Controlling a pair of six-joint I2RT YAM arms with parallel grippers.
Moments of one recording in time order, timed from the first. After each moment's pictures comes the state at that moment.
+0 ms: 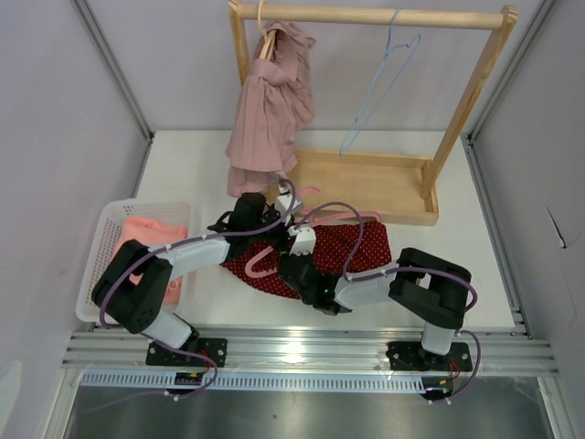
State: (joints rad) left arm -0.58 1.51 0.76 0.18 0.43 0.14; right arm 1.19 1.80 0.81 0.49 0.74 0.64
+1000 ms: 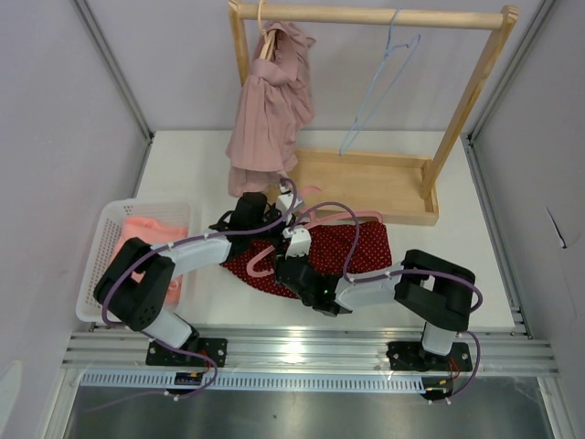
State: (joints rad) left arm -0.58 1.53 0.77 0.20 0.43 0.12; right arm 1.22 1.76 0.82 0.44 0.64 0.62
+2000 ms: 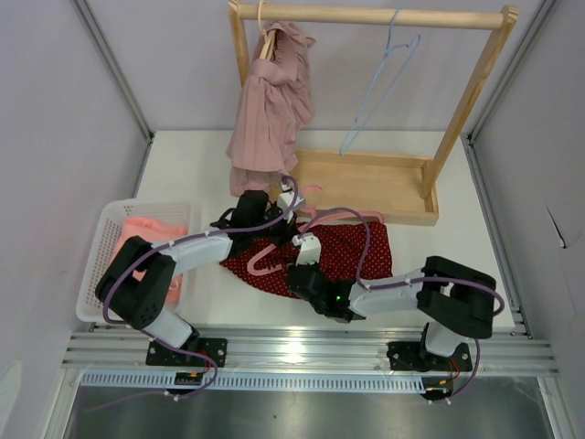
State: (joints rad) left arm -0.58 1.54 0.79 0.17 0.43 0.12; right arm 1.24 1.67 0.73 0.33 0.63 0.67
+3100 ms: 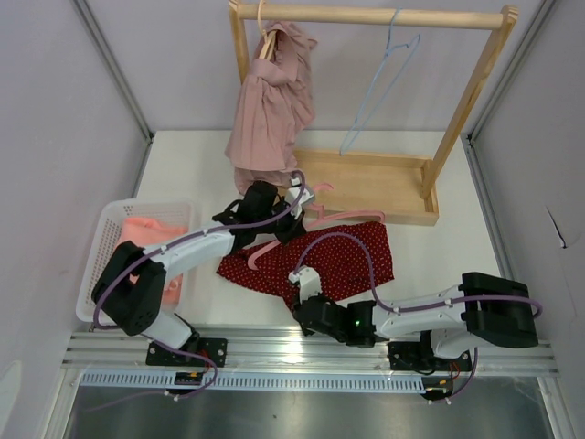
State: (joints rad) left arm -0.63 1.51 0.93 -0.03 0.39 0.14; right arm 1.46 1.41 0.62 0.06 0.45 0.69
